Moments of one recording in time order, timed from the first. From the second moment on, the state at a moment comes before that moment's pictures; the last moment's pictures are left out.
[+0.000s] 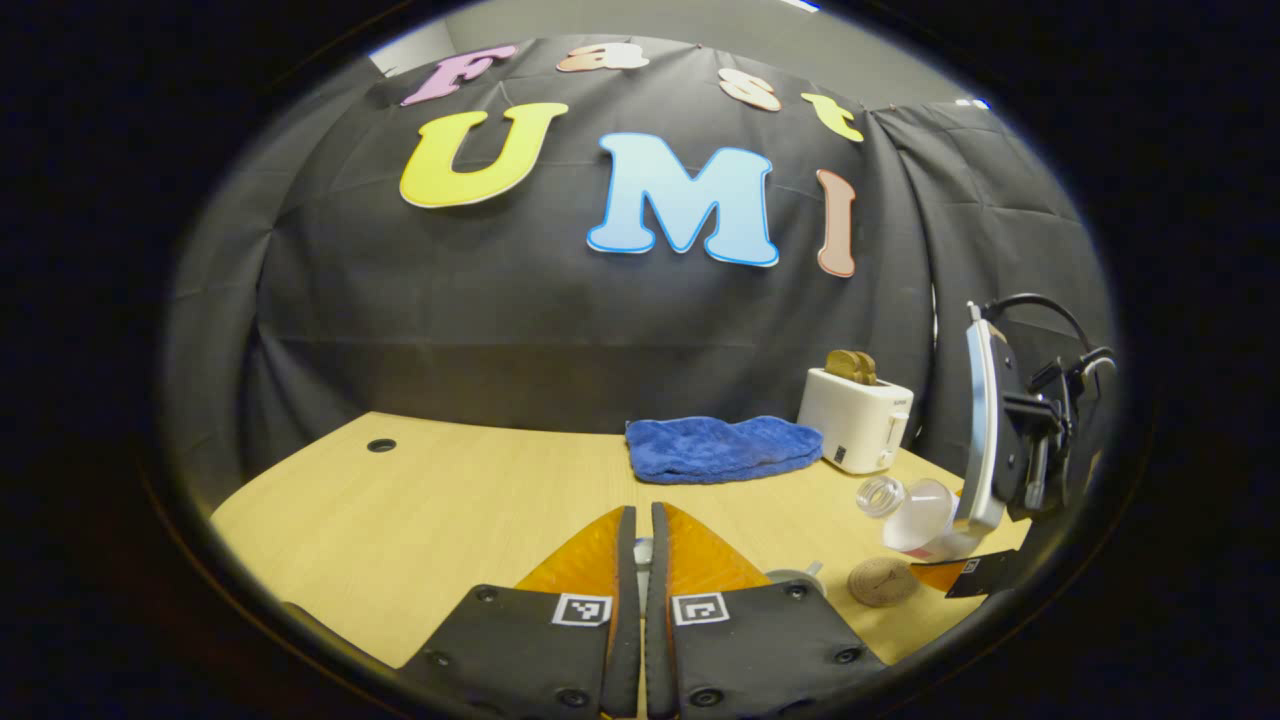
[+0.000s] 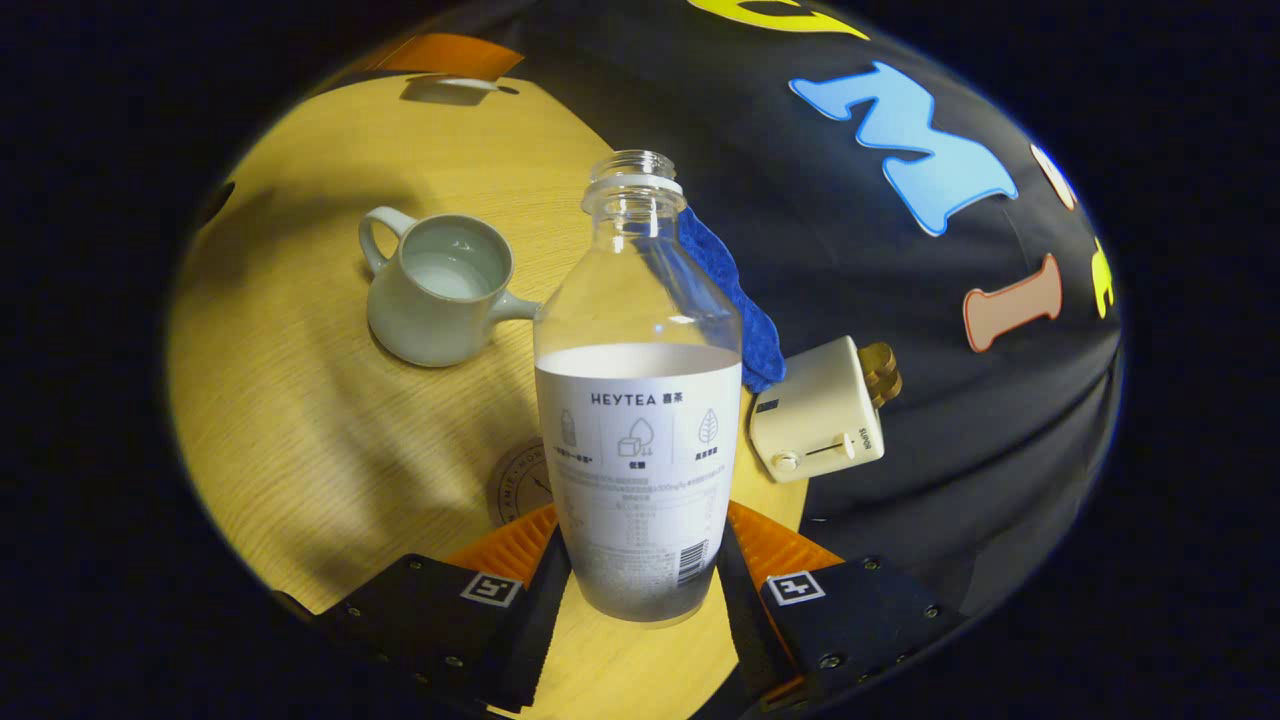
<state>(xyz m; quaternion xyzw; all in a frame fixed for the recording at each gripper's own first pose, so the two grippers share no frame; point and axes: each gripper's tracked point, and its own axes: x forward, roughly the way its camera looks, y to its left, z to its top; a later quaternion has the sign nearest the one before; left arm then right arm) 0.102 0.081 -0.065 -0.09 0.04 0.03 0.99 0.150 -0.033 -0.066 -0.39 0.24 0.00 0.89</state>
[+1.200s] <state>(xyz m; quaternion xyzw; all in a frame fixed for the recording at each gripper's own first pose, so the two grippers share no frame) 0.108 0.027 -0.060 -0.07 0.06 0.02 1.00 0.184 -0.002 -0.079 -0.06 0.12 0.11 0.99</state>
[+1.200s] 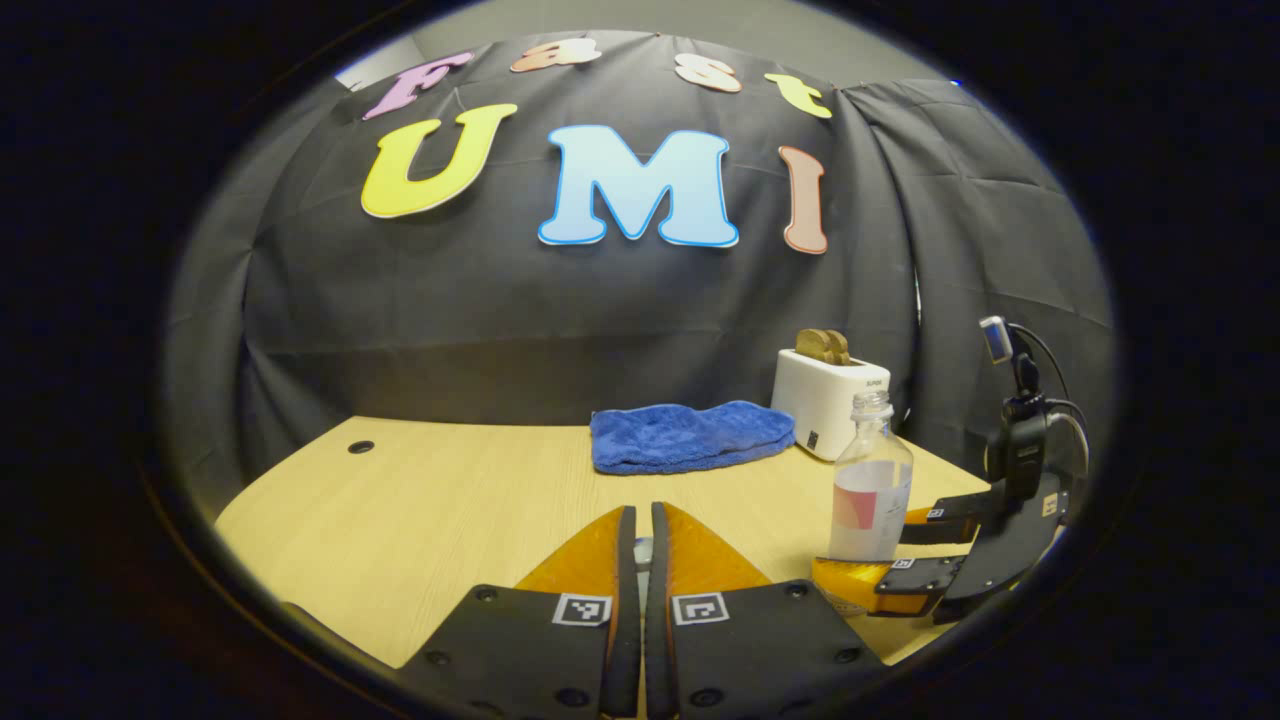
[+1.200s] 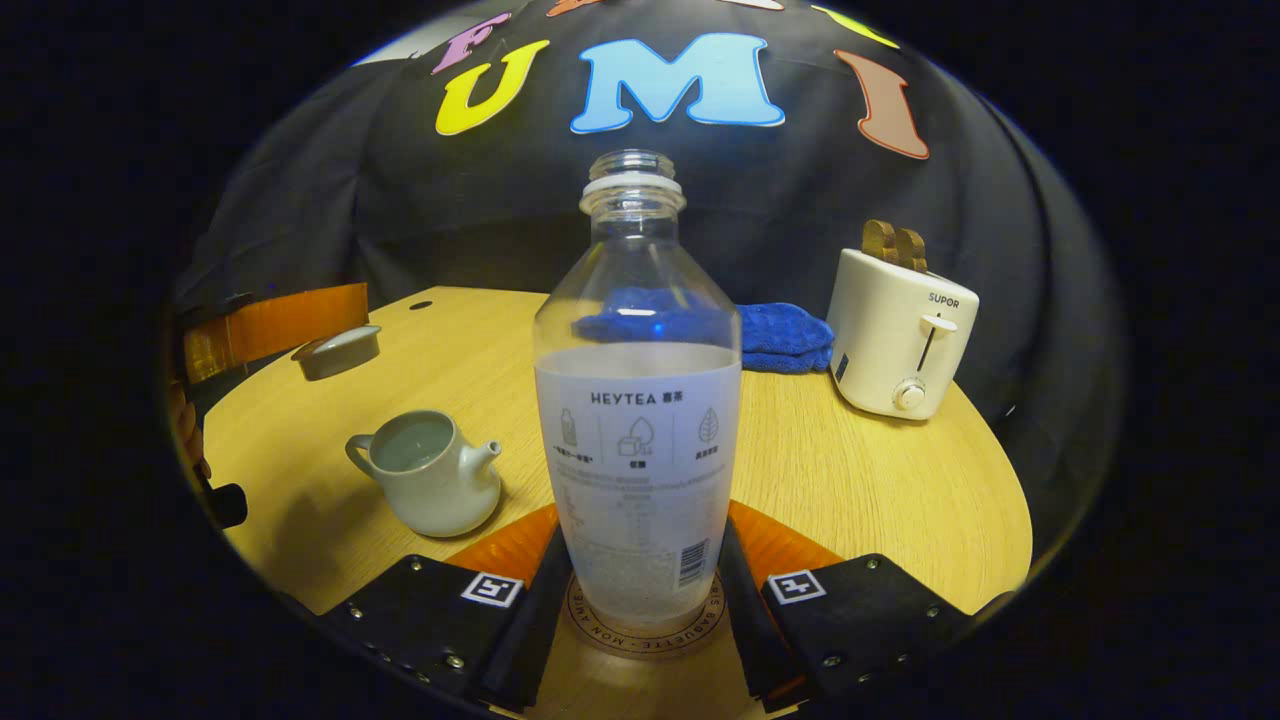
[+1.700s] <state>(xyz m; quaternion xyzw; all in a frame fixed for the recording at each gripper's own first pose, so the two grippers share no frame) 0.112 0.013 -0.066 -0.07 0.07 0.02 1.00 0.174 -0.011 -0.082 -0.08 0.13 0.11 0.98</state>
